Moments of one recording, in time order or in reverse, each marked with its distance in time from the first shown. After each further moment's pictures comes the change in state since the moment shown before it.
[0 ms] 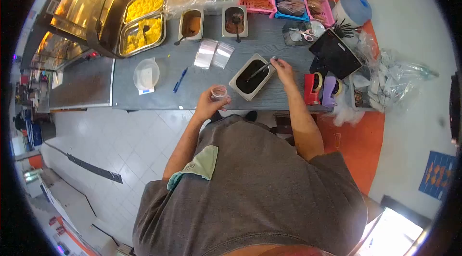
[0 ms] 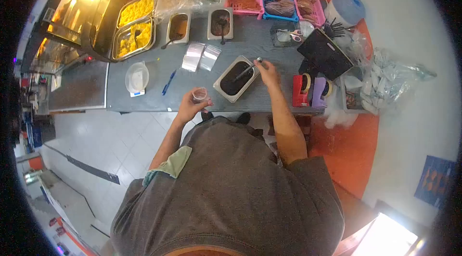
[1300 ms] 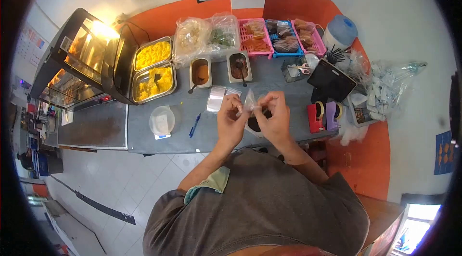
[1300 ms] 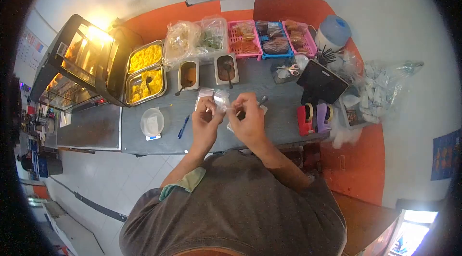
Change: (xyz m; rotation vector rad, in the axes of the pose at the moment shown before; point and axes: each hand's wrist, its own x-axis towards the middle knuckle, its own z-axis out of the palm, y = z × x) left_hand 0.015 0.140 0.049 -0.177 0.164 0.536; right_hand -0.169 -0.216 -0.023 0.501 -0.248 -0.650
